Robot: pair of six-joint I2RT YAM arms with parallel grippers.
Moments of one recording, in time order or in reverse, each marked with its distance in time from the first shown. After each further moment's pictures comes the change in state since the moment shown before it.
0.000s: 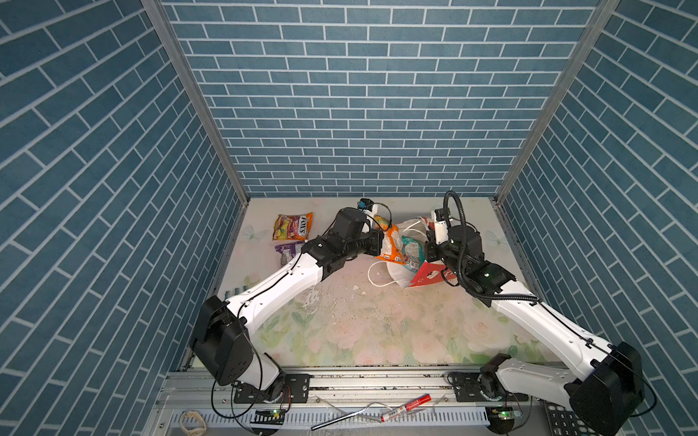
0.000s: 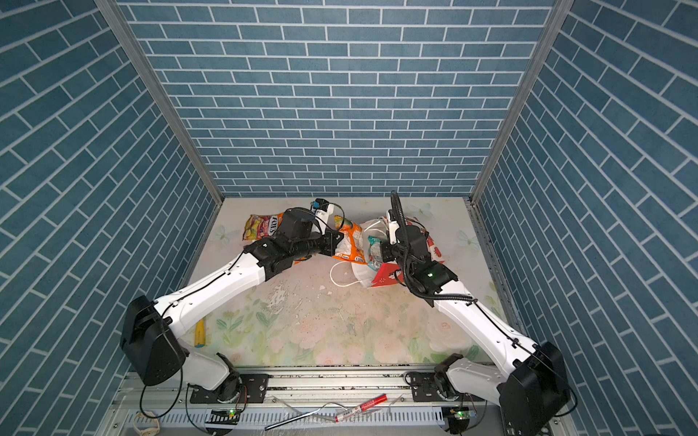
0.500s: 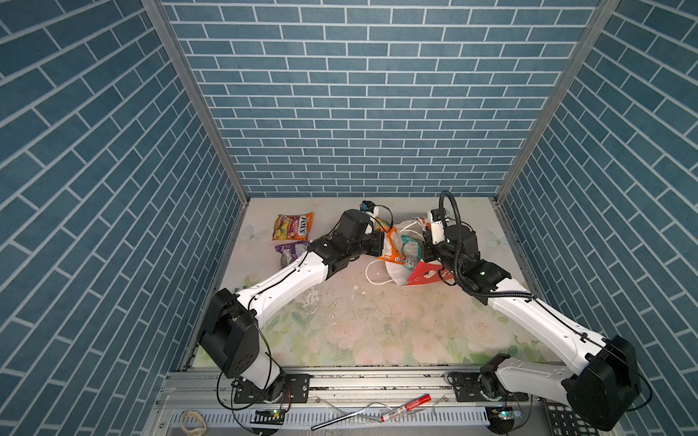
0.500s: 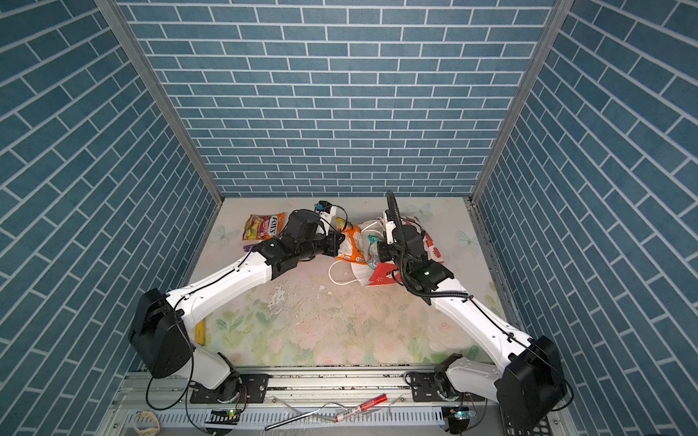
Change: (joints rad) left arm 0.000 0.074 -0.011 0.034 -0.025 0.000; right arm 0.007 0.034 0.006 0.015 -0.014 0.000
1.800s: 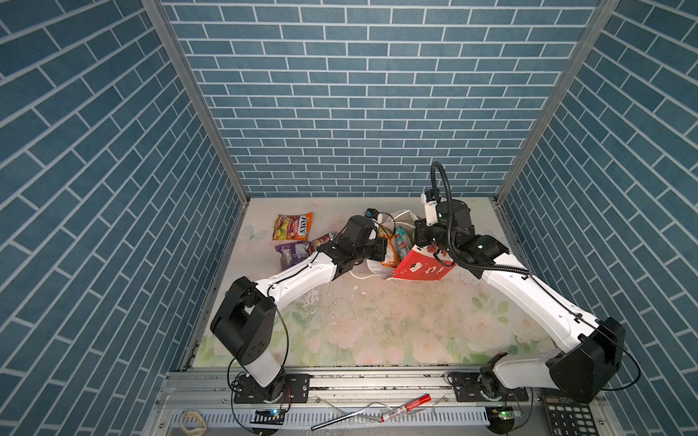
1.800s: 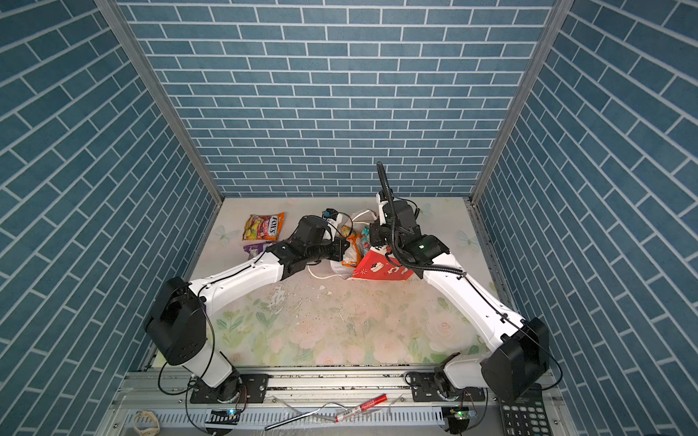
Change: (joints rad) left arm 0.000 0.095 -0.036 0.089 0.051 -0.018; right arm 0.013 0.159 0.339 -0.291 -0.078 0.132
